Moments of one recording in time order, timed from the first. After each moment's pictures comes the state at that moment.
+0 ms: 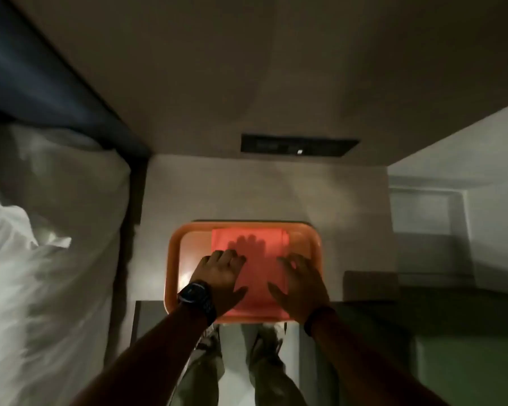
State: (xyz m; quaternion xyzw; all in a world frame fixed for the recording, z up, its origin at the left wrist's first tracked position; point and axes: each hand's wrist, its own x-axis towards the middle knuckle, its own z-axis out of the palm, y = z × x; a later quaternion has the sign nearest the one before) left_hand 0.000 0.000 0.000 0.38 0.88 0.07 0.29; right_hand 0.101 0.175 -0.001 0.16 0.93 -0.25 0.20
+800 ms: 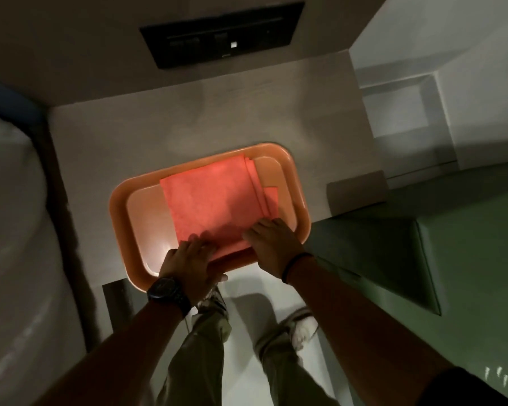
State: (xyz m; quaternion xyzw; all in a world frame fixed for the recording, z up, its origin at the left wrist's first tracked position) left_hand 0.063 -0.037 -0.088 0.43 0.85 0.06 0.31; right_hand 0.158 0.146 -0.075 0.04 0.96 -0.20 0.18
